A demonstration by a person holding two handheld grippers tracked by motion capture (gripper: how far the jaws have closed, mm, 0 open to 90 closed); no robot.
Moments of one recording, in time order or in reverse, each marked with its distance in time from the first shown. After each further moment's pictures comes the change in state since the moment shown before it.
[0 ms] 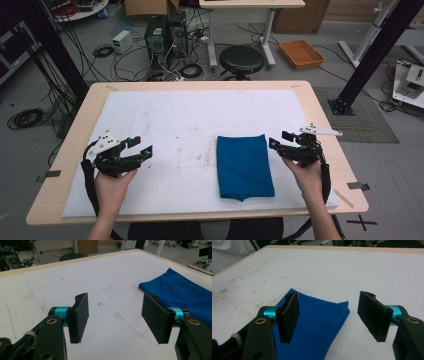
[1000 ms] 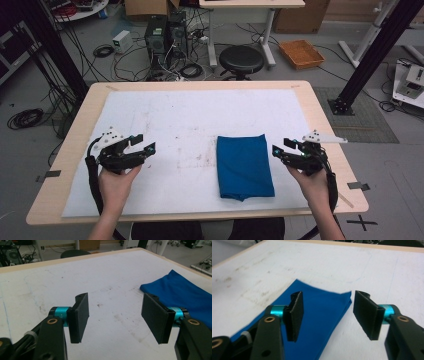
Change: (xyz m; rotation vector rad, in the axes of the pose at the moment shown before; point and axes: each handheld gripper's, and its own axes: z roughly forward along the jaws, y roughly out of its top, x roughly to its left) left arm -0.001 0.011 0.008 0.020 0.020 -0.024; right arm 0.012 -0.007 -0.021 0.031 -0.002 -0.048
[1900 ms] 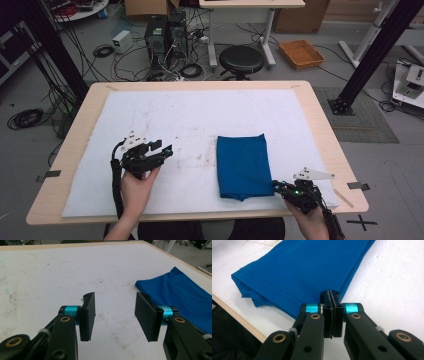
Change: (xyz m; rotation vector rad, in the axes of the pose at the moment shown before) left arm -0.036 -0.013 0.035 0.049 0.039 -0.094; right arm 0.036 -0.085 -0.013 0.195 0.020 0.037
